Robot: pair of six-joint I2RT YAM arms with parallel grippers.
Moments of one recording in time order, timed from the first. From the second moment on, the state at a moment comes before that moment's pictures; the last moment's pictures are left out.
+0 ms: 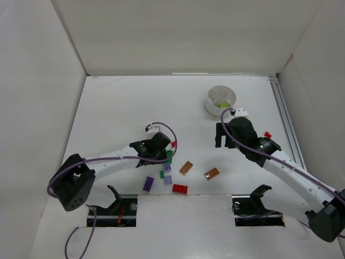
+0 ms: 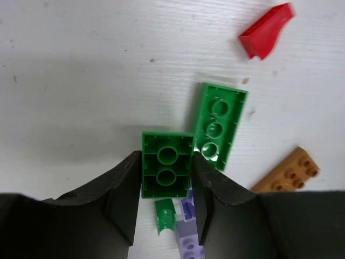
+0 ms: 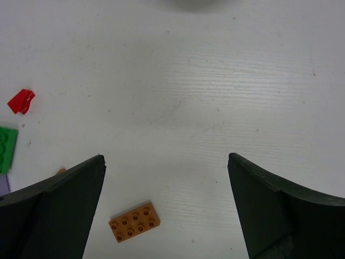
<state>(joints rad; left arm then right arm) -0.85 1.36 0.69 -0.42 -0.30 -0.92 0.60 0.99 0.80 -0.55 0.35 0.41</state>
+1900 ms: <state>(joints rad) -0.86 0.99 0.81 -0.03 -0.21 -1.28 0.99 1.09 0.83 0.22 0.31 0.34</state>
